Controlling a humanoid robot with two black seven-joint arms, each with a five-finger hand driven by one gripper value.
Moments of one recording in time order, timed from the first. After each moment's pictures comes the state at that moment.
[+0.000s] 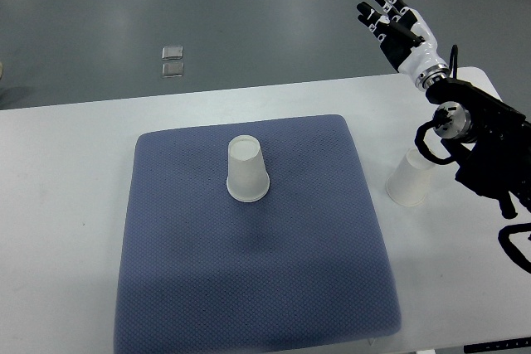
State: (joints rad) left arm -0.02 0.00 -0.10 -0.16 0.12 0.06 0.10; right arm 0.98 -0.12 0.57 0.32 0.02 0.39 0.42
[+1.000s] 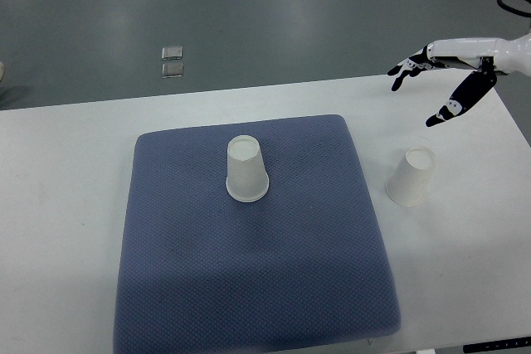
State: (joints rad) left arm -0.02 0.00 -0.10 -0.16 0.11 0.06 0.10; right arm 1.11 -0.90 0.29 1.16 -1.22 0.56 0.36
